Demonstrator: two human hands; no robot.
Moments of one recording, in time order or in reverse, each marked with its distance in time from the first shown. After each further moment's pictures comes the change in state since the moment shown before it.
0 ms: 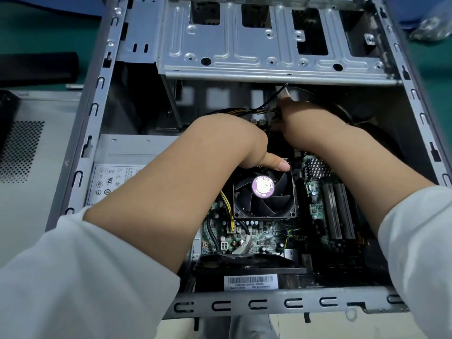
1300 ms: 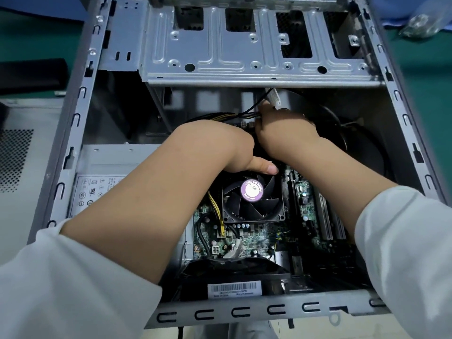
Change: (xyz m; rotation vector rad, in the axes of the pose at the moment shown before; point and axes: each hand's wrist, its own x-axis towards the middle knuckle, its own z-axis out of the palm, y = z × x) left_hand -0.003 -0.001 -0.001 -0.021 -0.003 0.009; right_hand -0.005 -0.015 0.013 0.042 0.068 0.063
